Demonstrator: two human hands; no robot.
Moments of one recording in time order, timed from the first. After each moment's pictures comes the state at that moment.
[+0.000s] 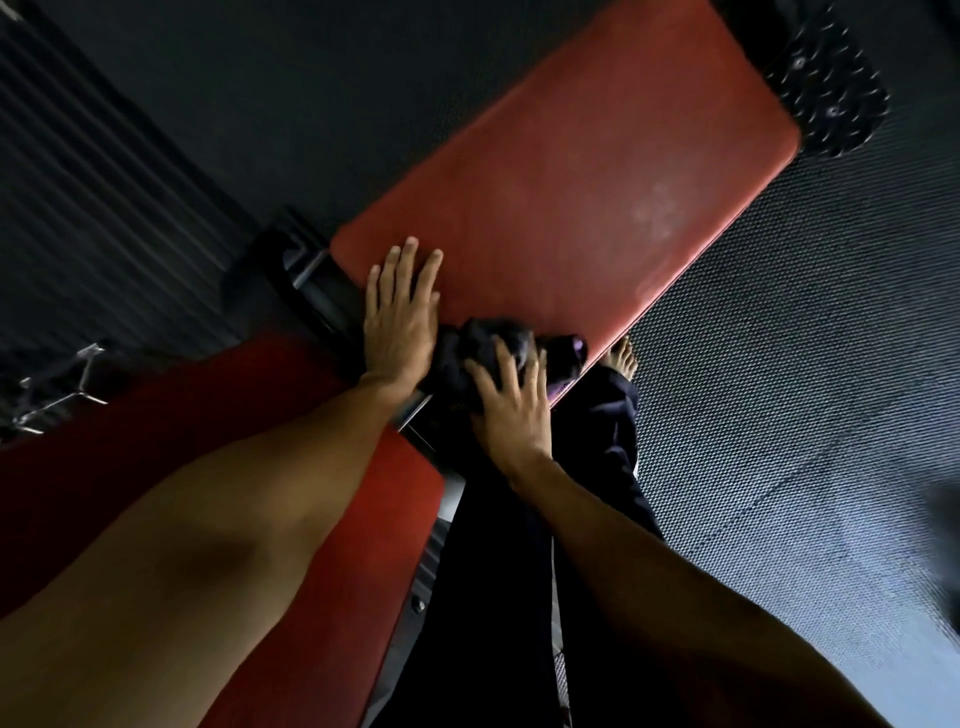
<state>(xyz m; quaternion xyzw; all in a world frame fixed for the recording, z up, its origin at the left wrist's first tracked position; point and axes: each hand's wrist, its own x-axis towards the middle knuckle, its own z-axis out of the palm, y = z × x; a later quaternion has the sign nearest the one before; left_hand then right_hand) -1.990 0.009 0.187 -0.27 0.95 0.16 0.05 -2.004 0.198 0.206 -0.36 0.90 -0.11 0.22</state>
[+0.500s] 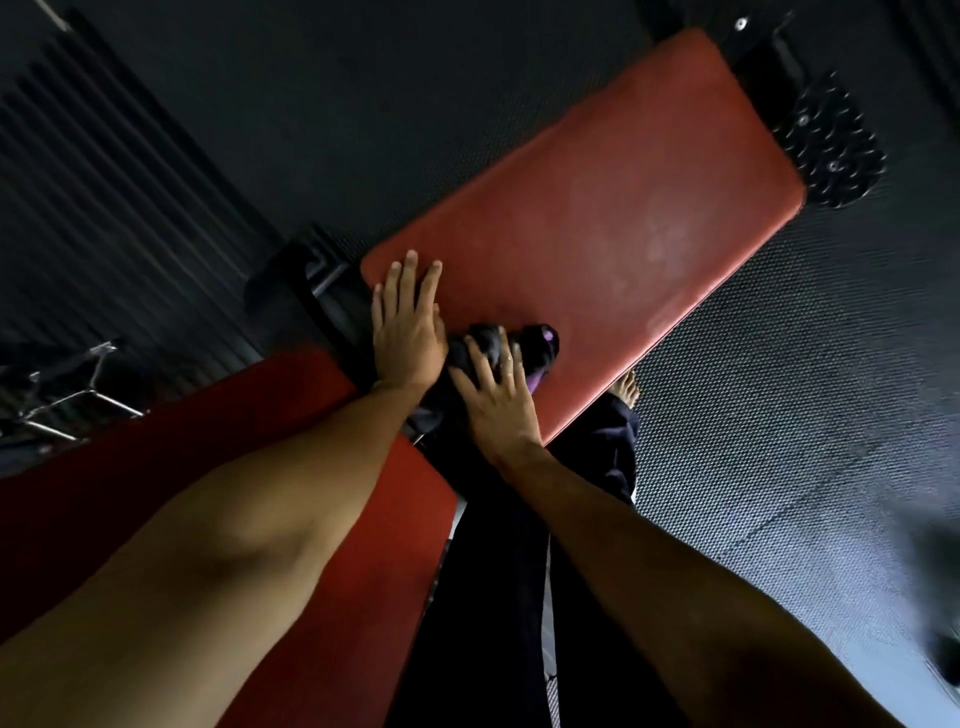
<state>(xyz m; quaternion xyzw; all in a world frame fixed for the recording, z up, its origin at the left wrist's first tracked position) -1.991 -0.007 0.190 -0.36 0.91 0.19 0.06 -2.016 0.156 0.196 -0.48 0.85 -0.05 0.22</state>
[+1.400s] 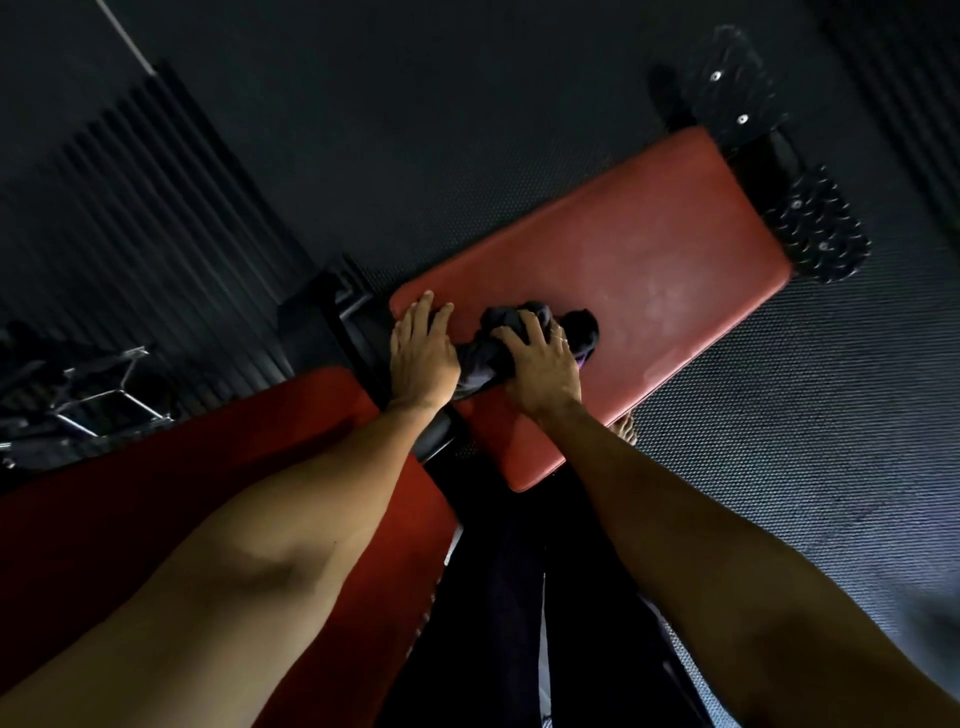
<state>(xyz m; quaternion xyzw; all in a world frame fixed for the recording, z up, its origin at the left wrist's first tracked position) -2.005 -0.013 0.222 -0.41 0.88 0.23 0.10 -2.123 0.114 0.250 -0.40 0.85 -0.01 0.33</state>
